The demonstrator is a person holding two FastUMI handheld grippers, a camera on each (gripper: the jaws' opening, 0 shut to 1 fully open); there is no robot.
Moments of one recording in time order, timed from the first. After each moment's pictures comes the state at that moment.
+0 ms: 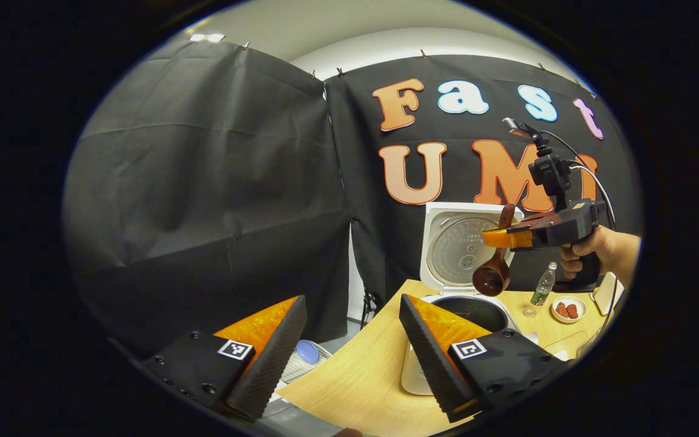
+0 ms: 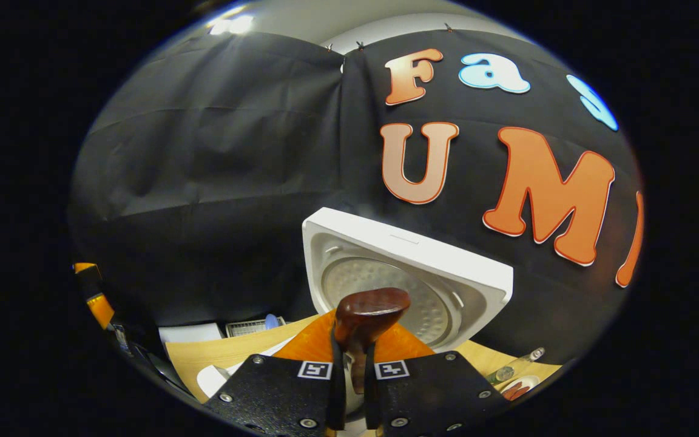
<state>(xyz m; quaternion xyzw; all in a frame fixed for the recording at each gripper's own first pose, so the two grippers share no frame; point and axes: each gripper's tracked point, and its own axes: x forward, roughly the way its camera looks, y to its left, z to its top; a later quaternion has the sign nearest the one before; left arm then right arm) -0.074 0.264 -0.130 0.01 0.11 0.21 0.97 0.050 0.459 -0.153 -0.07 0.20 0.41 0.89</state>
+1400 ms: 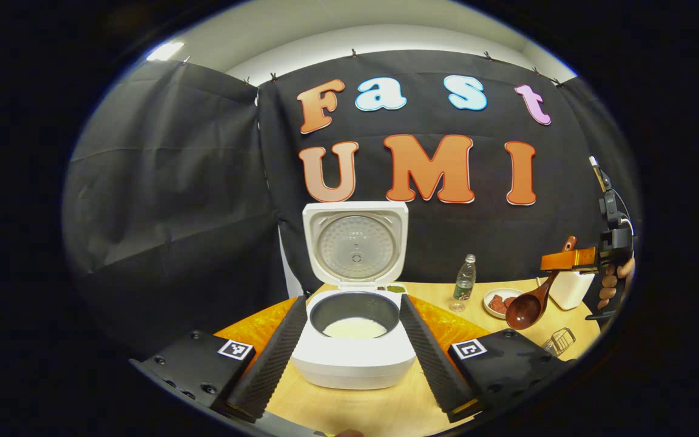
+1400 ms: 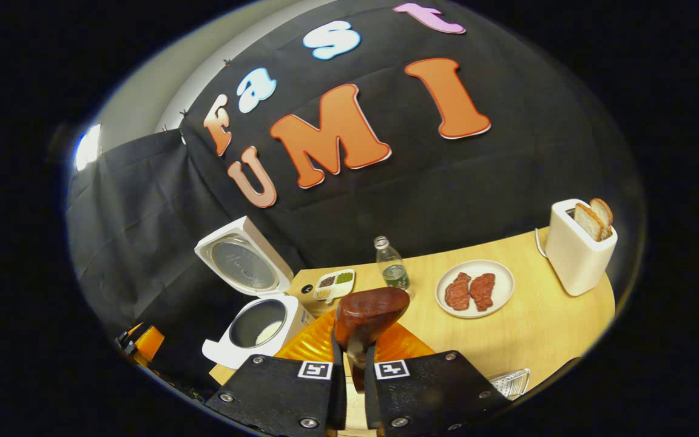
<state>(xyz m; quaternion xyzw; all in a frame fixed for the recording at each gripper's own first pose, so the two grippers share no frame) -0.047 0.048 -0.125 0.02 0.13 0.08 0.99 0.004 0.064 -0.201 0.18 0.31 0.18 0.92</state>
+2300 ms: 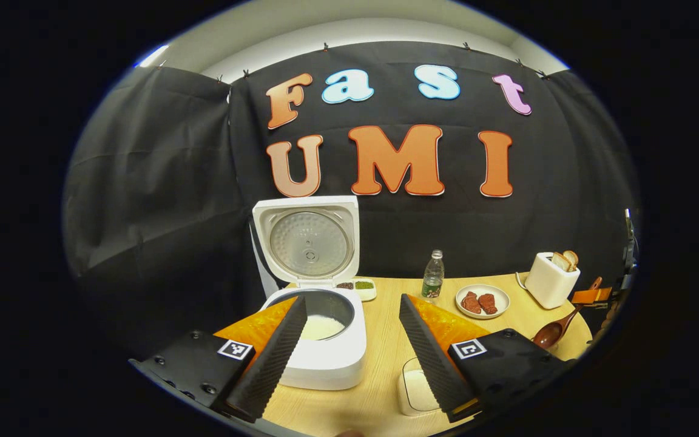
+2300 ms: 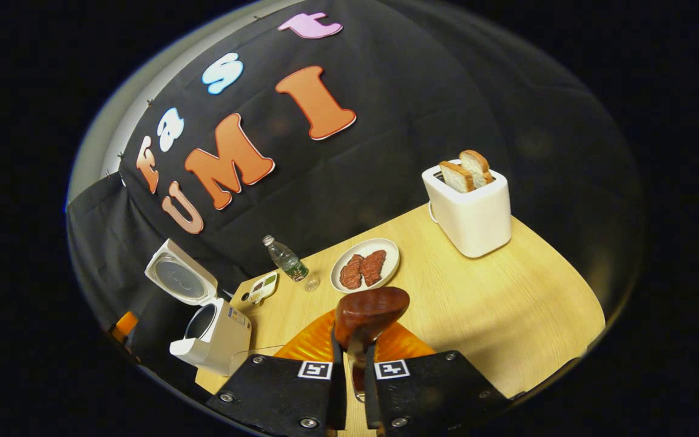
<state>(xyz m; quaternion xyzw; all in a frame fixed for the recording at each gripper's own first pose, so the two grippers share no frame) -0.023 -0.024 -0.125 0.03 0.15 0.04 0.99 -0.050 -0.118 -0.288 0.25 0.33 0.03 0.91</state>
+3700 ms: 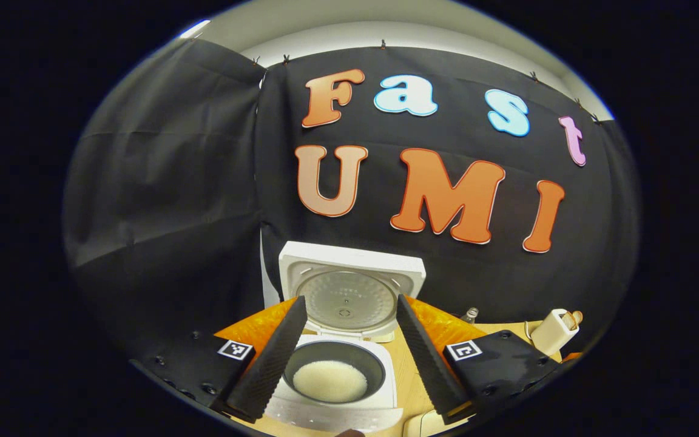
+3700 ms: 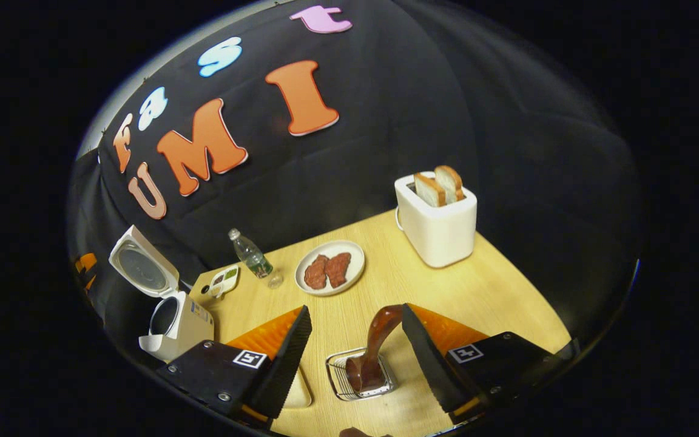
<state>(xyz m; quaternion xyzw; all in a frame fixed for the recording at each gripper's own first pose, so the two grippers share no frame) 0.125 0.105 -0.055 -0.06 0.14 0.08 0.98 -0.033 -0.127 -0.239 0.15 0.34 -0.05 0.93</state>
